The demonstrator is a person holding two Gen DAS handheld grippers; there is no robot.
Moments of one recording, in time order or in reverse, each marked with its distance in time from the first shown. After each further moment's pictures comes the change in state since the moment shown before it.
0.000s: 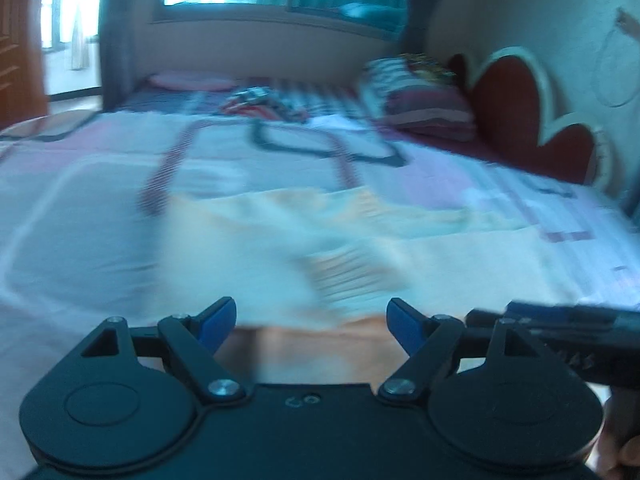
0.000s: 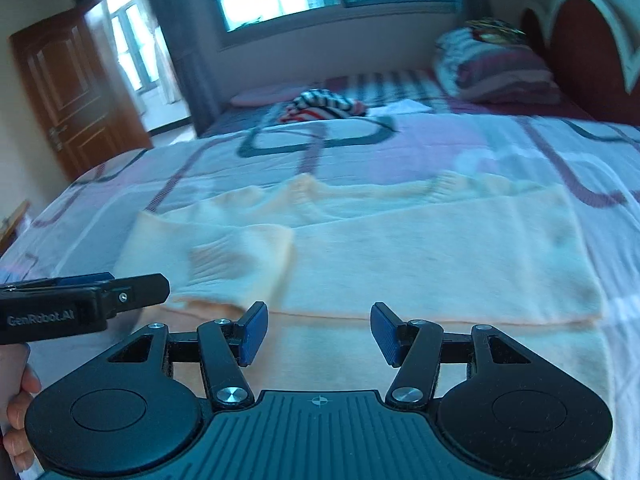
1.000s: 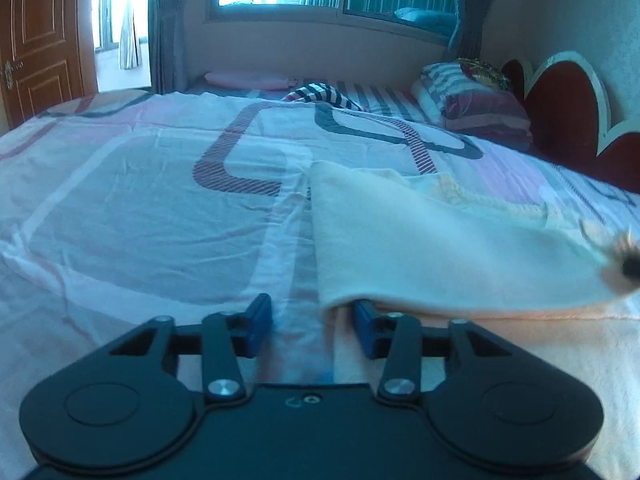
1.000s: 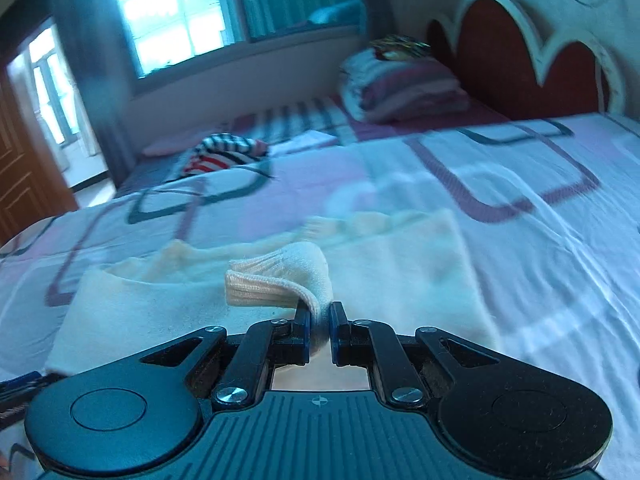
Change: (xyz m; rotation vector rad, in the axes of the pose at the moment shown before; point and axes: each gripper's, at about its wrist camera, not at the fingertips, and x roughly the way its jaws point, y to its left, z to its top) left arm 0.036 0.020 -0.021 -0.054 -0.039 0.125; right arm -0.006 -0.093 0.021 0.190 -0.104 -0.247
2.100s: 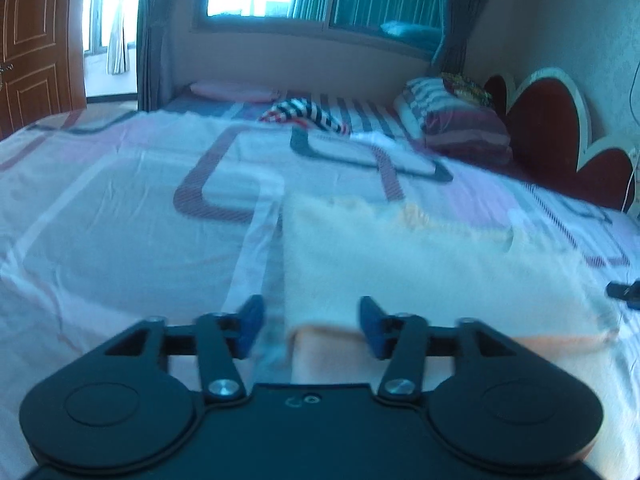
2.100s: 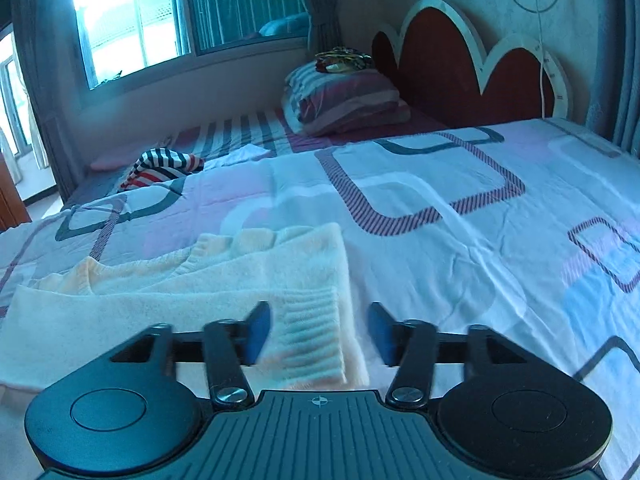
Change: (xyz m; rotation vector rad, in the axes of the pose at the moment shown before) left arm -0.023 -0.015 0.023 -0.011 -0.041 -0.053; right arm -0.016 -0.052 0.008 0.003 -0.057 -0.138
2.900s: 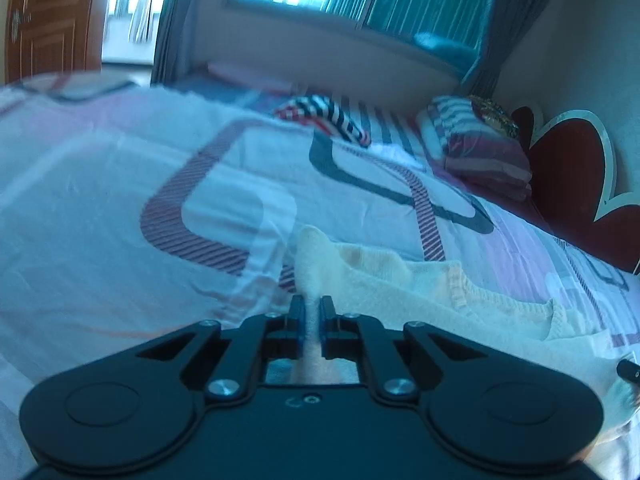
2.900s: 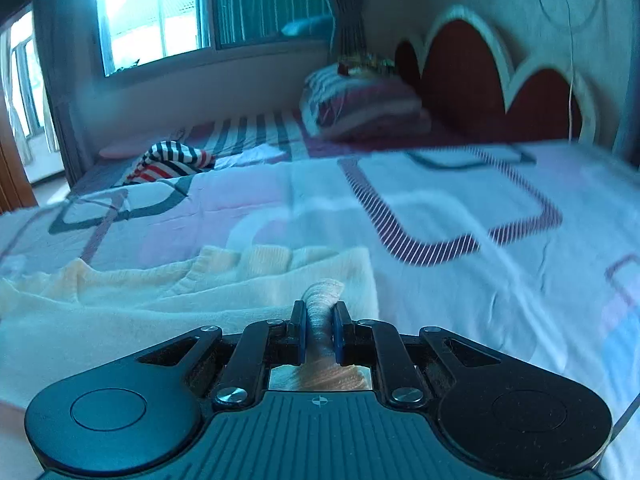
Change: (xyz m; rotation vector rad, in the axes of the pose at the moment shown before) left arm 0.084 0.020 0.031 -0.147 0.008 -0.007; right arm 0.045 0.014 0.010 -0.109 -0.019 -0.002
